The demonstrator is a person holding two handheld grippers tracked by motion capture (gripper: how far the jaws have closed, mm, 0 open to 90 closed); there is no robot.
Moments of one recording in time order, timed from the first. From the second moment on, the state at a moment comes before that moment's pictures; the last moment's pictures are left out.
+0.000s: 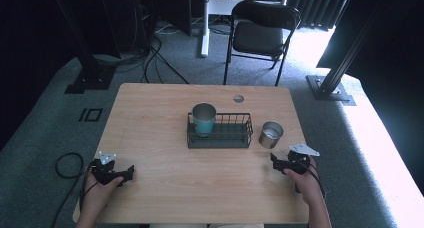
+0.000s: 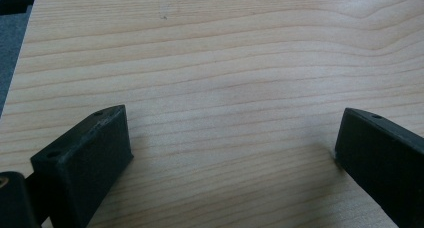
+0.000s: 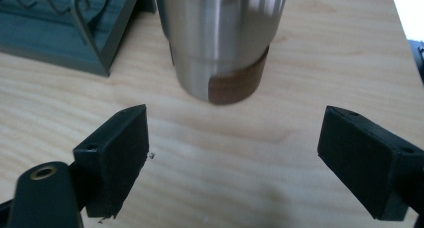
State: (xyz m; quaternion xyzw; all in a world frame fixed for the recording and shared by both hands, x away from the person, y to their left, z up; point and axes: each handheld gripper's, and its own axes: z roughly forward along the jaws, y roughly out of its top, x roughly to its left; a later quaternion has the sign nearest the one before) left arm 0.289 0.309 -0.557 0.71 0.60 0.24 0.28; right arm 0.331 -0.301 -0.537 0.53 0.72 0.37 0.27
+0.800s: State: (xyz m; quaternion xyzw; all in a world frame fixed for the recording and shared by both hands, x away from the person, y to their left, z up) left arm 0.289 0.309 -0.557 0.71 0.60 0.24 0.28; right arm 0.362 -0.290 -0.534 0.52 0.70 0.41 0.28
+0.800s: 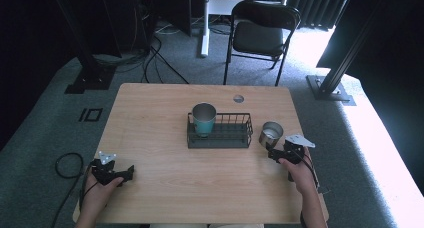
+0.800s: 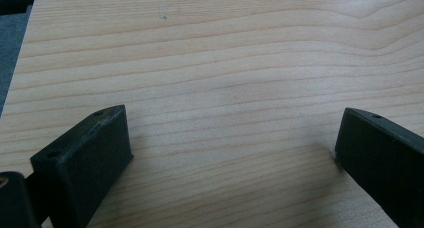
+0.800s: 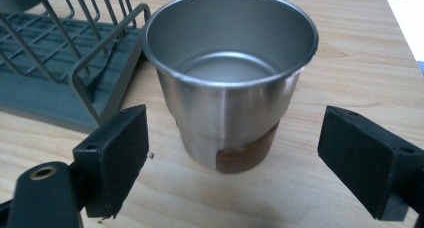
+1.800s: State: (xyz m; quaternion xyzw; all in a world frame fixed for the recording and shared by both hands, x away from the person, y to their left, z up) left arm 0.289 0.309 -0.557 0.71 0.60 0.24 0.28; right arm 0.388 -0.275 -0.535 0.52 0.67 0.44 0.30
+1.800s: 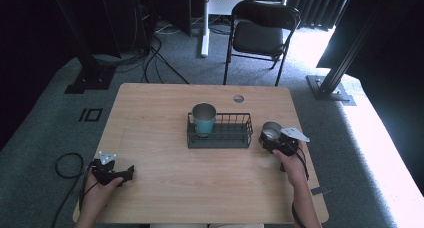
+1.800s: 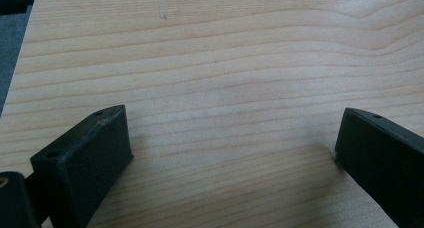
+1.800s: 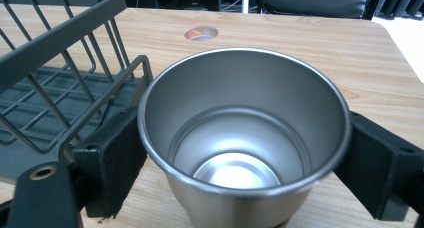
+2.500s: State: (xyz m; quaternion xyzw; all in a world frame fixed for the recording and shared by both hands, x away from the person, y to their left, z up) left arm 0.289 0.309 -0.557 0.71 0.60 0.24 0.28; right arm 0.392 -0.269 -0.529 0.53 0.66 0.43 0.31
